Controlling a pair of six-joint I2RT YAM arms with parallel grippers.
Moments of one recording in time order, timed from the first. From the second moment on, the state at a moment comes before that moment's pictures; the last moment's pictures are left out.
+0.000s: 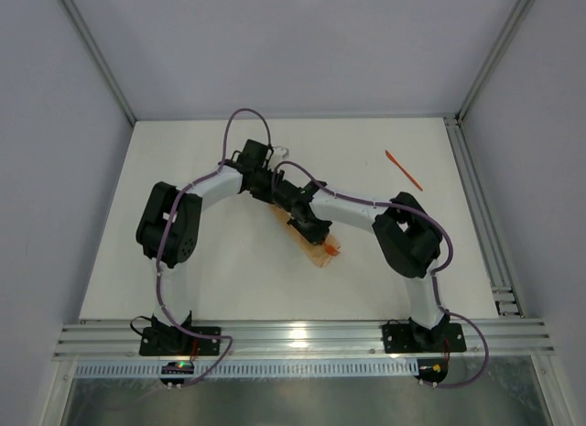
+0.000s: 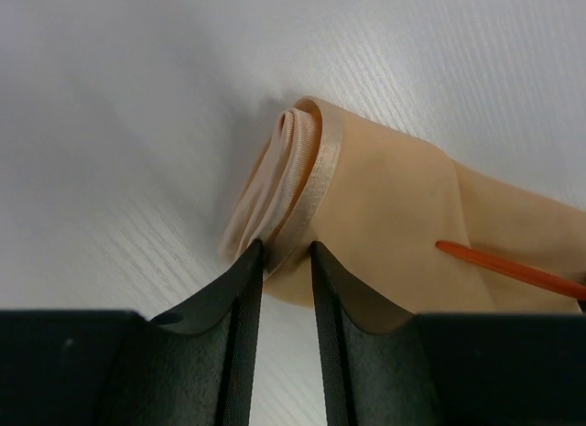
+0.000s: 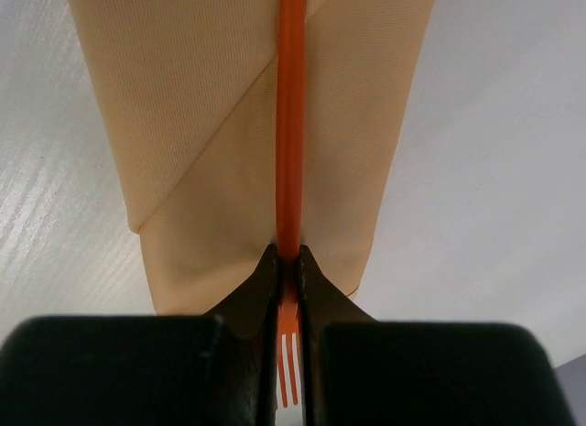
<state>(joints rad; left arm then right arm) -0.44 2.00 1.39 -0.37 0.25 -0.03 0.84 2.03 1.48 -0.90 0.24 0.08</state>
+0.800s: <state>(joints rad) -0.44 2.00 1.38 -0.35 0.25 -0.02 0.84 1.99 1.44 -0.92 0.27 0.11</state>
